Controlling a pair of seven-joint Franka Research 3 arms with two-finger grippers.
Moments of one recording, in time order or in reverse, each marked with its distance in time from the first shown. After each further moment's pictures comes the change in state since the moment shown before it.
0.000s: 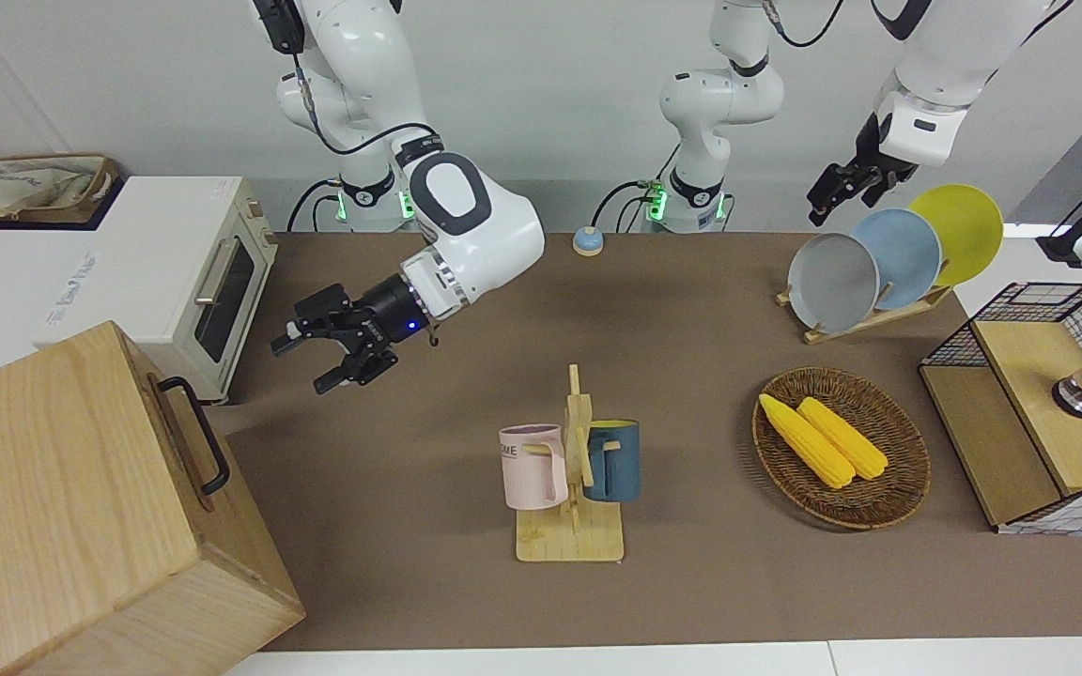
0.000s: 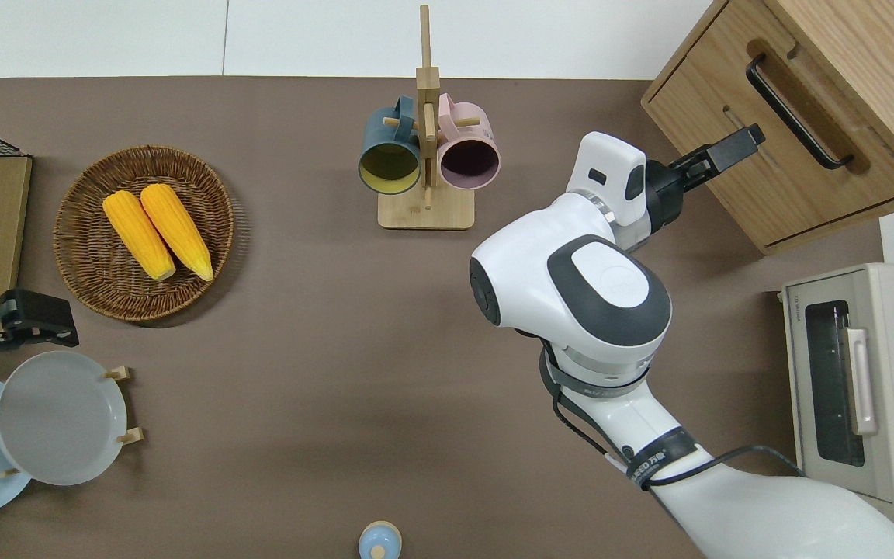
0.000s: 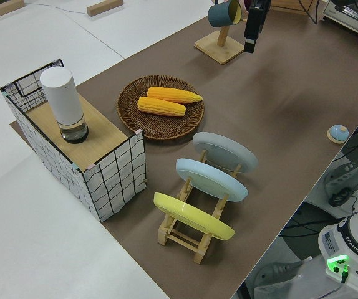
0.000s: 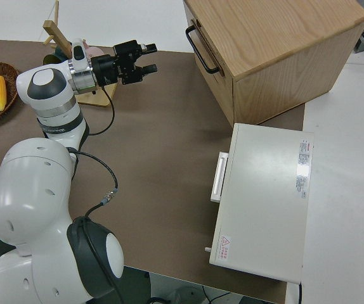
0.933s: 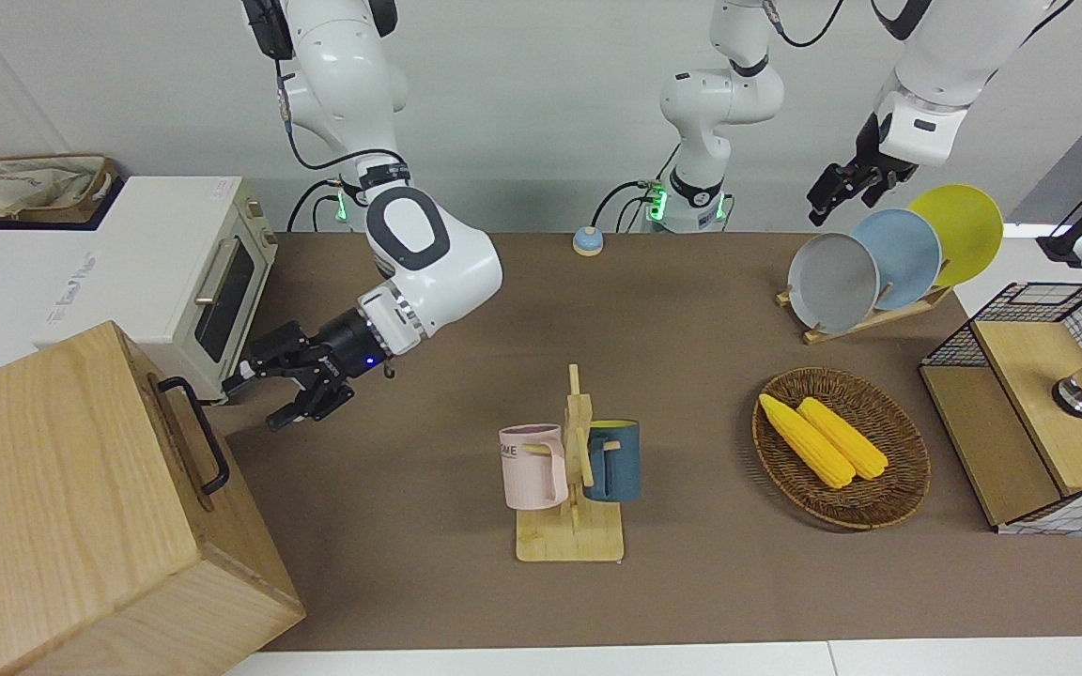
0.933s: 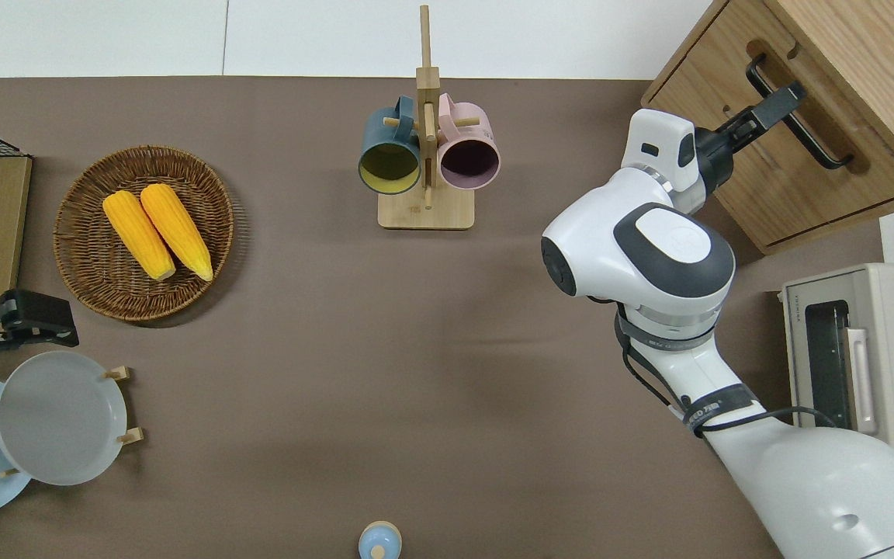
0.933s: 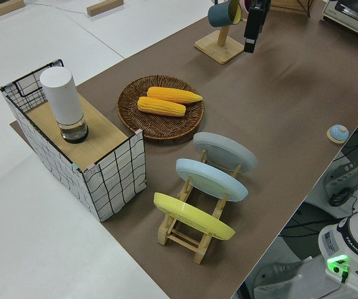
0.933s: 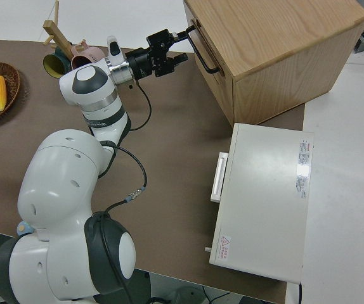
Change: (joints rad) left arm 0.000 0.000 0.000 0.000 0.000 0.000 0.000; right arm 0.000 0.057 -0.189 0.000 -0.154 0.230 0.005
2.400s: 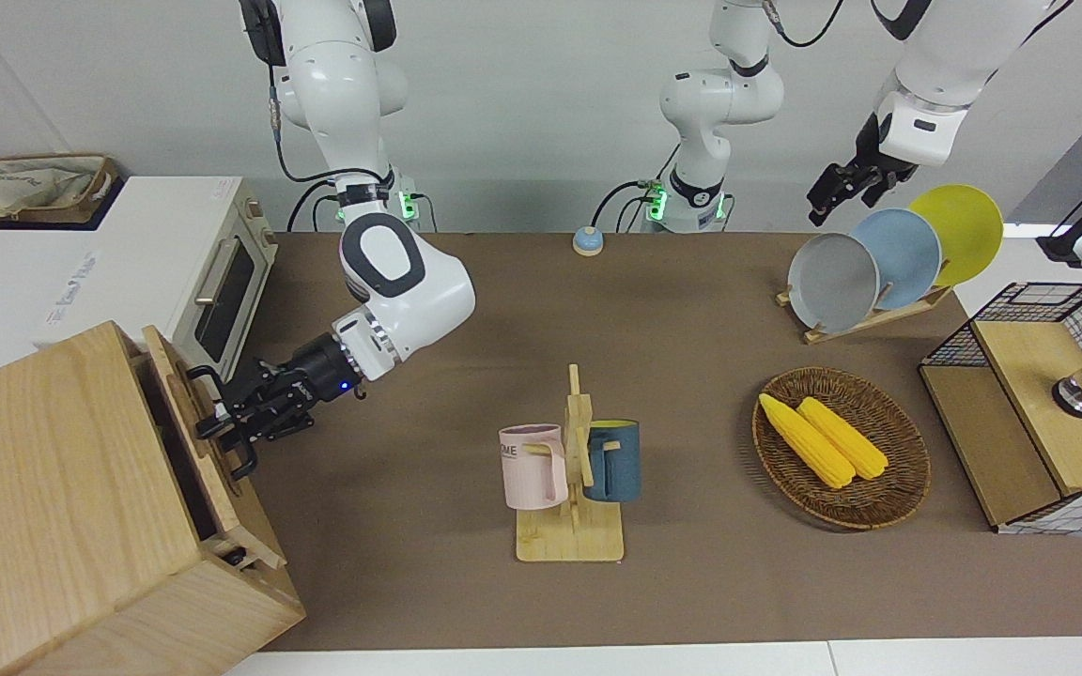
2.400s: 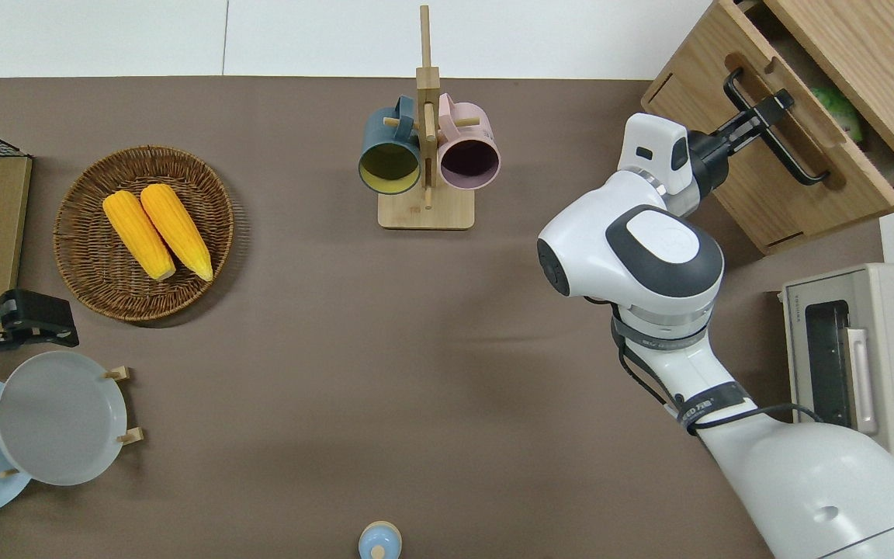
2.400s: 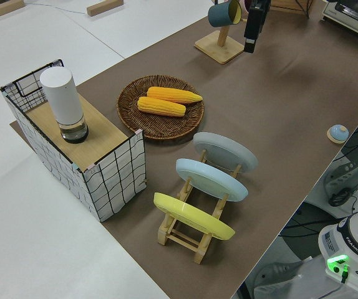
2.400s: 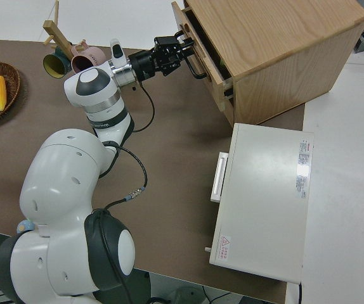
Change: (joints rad) left arm 0.000 0.000 0.000 0.000 0.000 0.000 0.000; right arm 0.023 0.019 -0.016 0.000 -0.013 -0.031 0.014
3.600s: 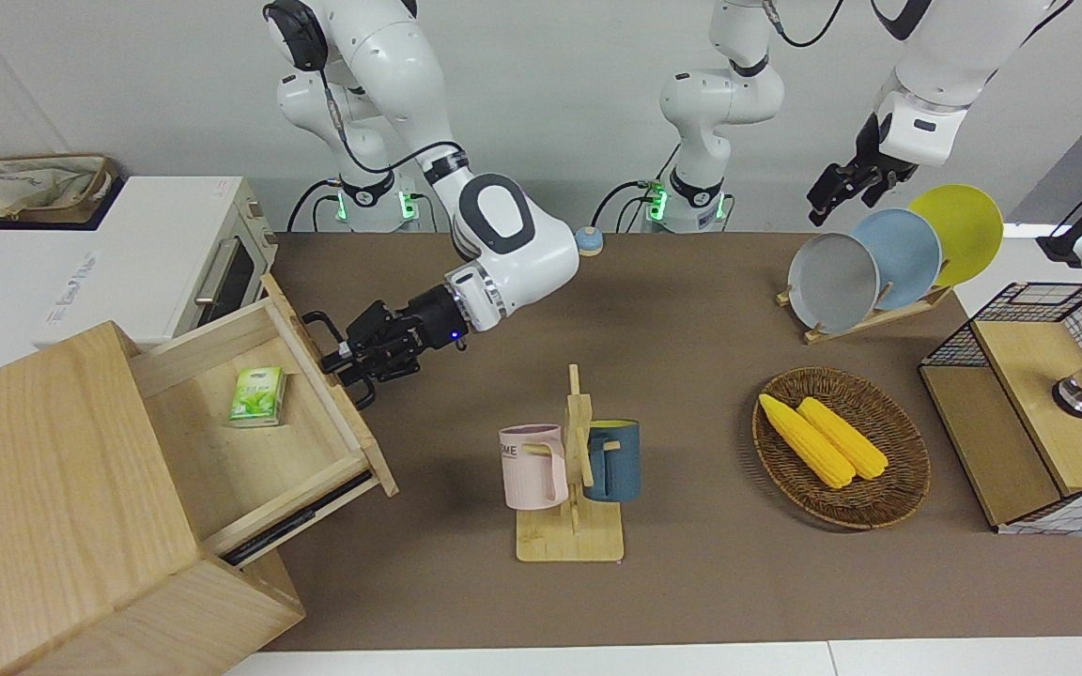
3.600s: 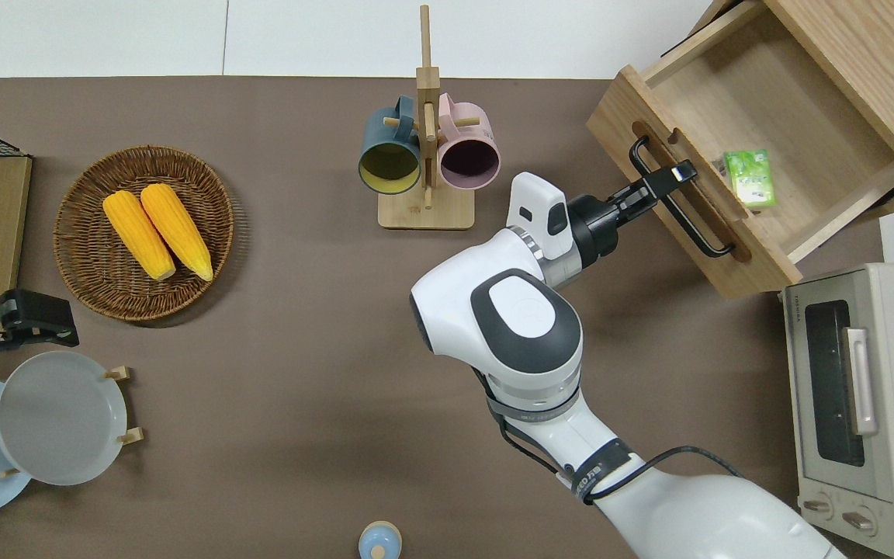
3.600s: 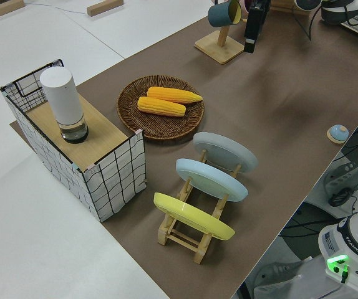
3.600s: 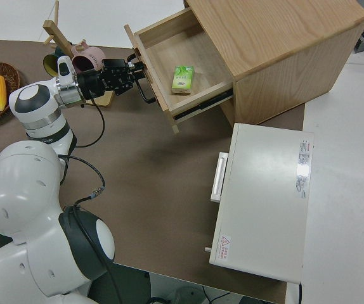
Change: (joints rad) left arm 0.000 0.000 0.000 0.000 0.000 0.000 0.000; right arm 0.070 0.000 0.247 0.001 0.131 -0.373 -0.018
